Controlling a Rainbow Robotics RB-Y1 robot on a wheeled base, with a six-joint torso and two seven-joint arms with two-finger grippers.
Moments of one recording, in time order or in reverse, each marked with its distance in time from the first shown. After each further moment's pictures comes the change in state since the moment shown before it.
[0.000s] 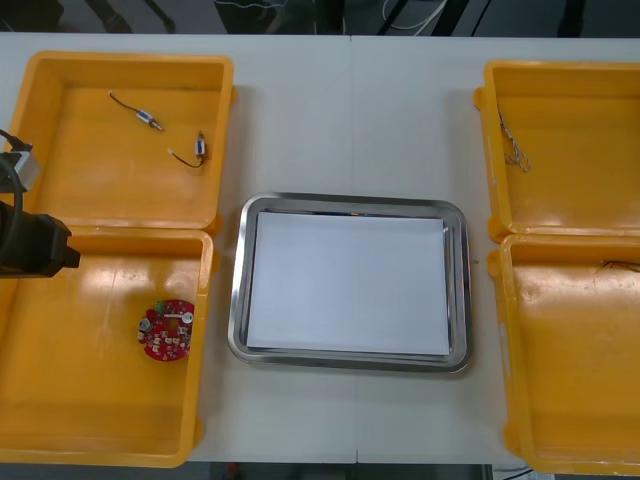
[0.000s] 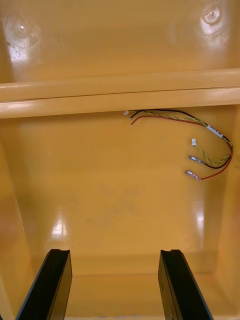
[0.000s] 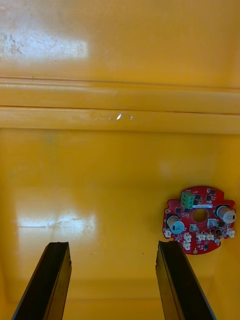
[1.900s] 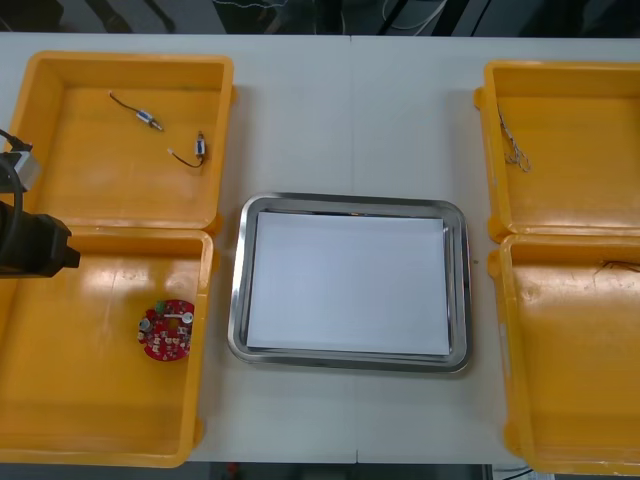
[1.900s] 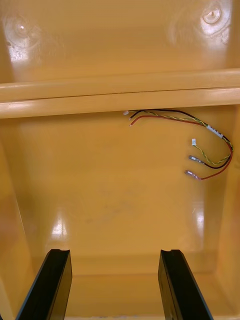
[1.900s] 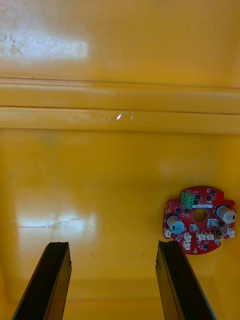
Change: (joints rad) right arm 0.000 0.000 0.000 0.000 0.000 0.000 0.000; left arm 0.000 0.000 0.000 0.000 0.000 0.000 0.000
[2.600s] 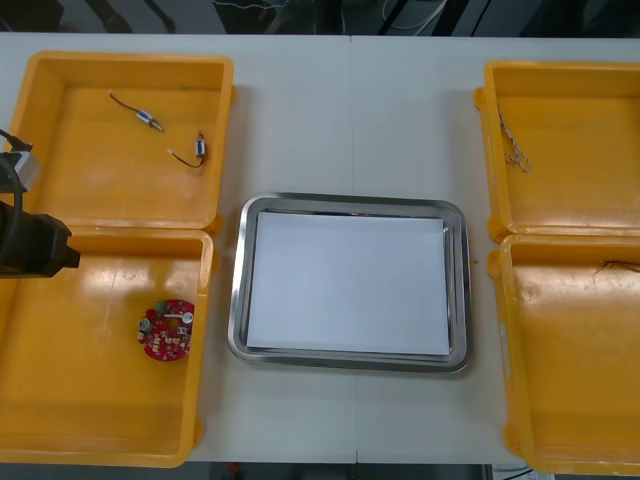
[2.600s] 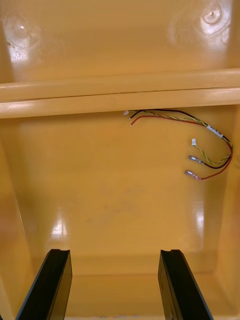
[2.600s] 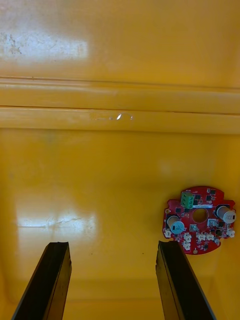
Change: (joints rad) right arm 0.000 0.000 0.000 0.000 0.000 0.000 0.000; left arm 0.000 0.000 0.000 0.000 0.000 0.000 0.000
